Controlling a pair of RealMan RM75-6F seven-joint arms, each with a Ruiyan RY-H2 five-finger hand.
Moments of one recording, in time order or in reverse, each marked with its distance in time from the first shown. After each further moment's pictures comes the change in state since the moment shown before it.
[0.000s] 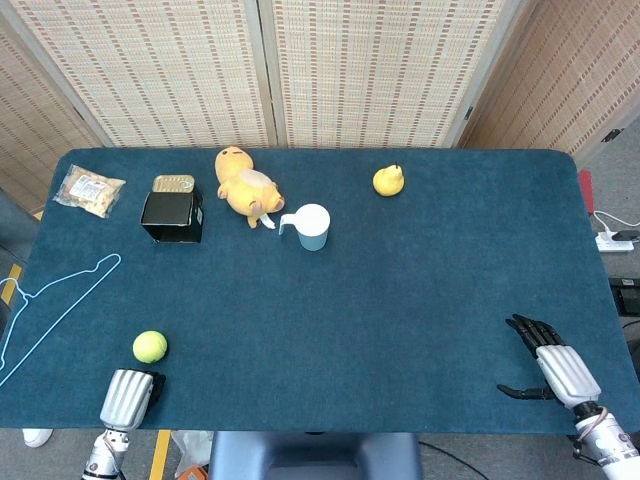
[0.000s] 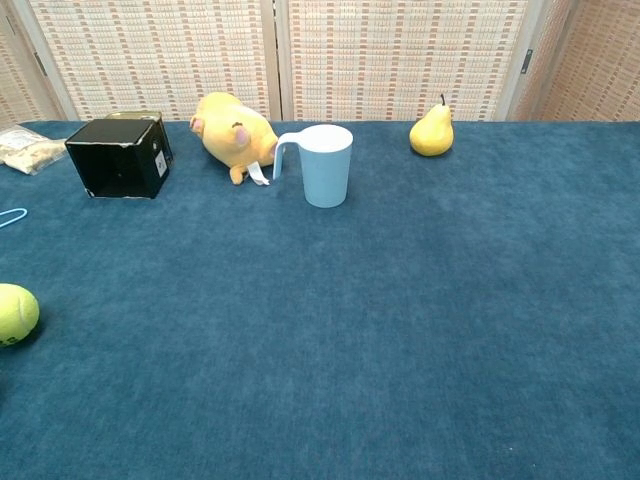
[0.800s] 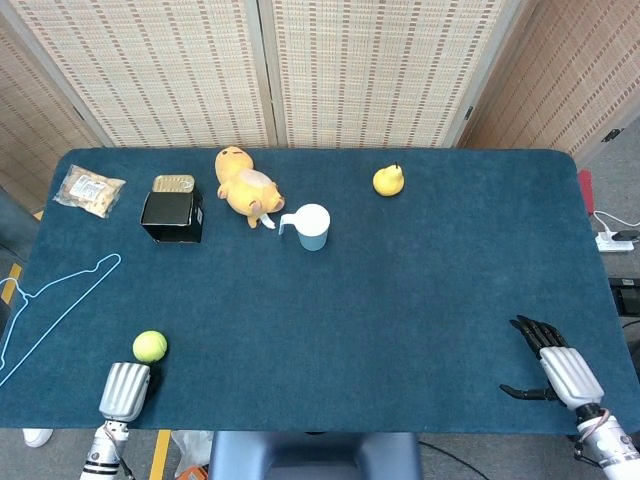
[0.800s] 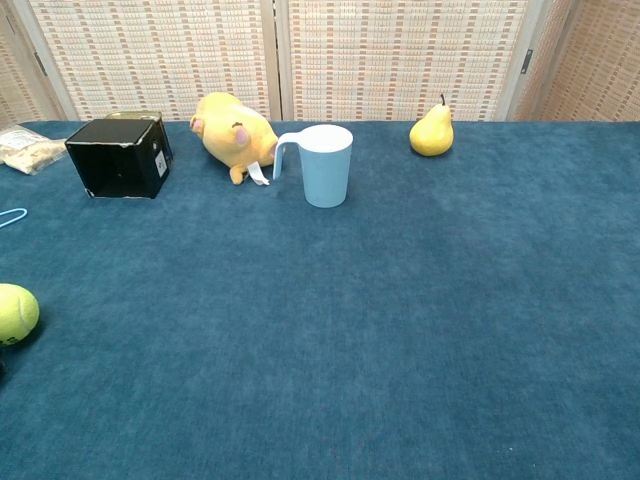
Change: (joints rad) left arm -0.026 -0.036 -0.031 0.053 -0.059 -0.072 -0.017; right arm -0.011 -0.012 0.006 0.016 0.011 -0.002 -0.001
